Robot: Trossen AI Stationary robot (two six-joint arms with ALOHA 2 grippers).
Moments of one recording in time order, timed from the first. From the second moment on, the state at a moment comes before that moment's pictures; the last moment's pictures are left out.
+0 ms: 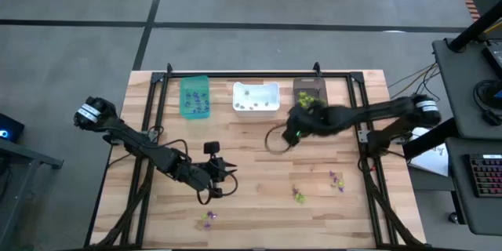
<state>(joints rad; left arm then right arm) -0.52 1.44 0.76 0.02 -0.62 -0.22 0.01 1.45 1.08 -0.81 0.48 0.66</state>
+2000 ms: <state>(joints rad) -0.52 1.46 0.76 0.07 -0.65 -0.23 -0.03 1.12 0.96 -0.73 0.12 0.69</state>
